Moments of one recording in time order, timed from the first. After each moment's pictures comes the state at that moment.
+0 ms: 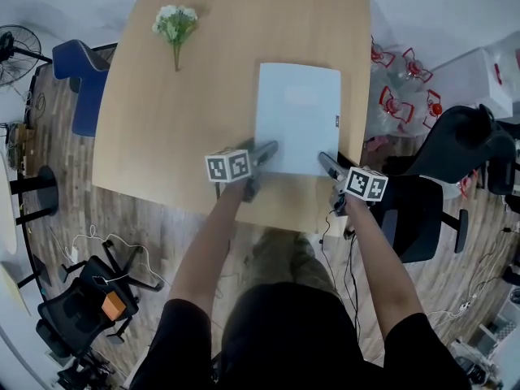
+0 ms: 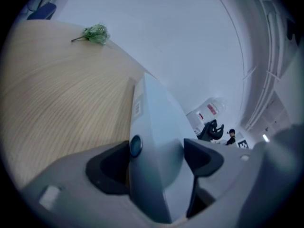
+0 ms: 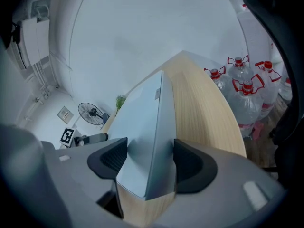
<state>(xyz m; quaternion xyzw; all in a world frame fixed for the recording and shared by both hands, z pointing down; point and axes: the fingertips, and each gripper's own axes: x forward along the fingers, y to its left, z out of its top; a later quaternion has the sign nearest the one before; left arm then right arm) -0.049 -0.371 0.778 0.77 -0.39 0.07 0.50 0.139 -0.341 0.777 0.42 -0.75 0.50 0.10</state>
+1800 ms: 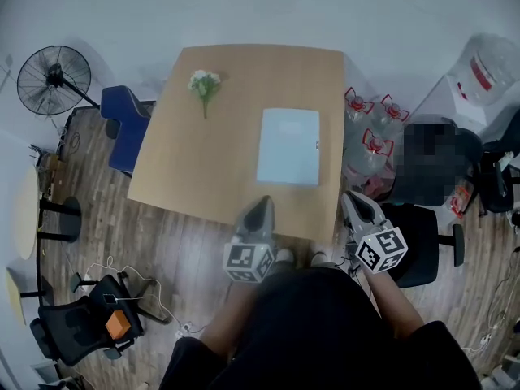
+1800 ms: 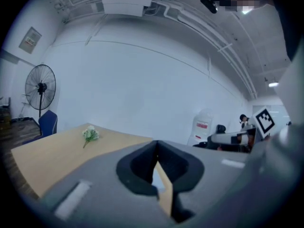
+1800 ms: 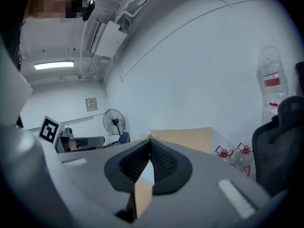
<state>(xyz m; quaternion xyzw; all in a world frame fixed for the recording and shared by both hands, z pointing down) 0.021 -0.134 0.412 0.82 -0.55 0.01 0.14 0.203 -0.147 0.416 0.43 -0.89 0.17 0.02</state>
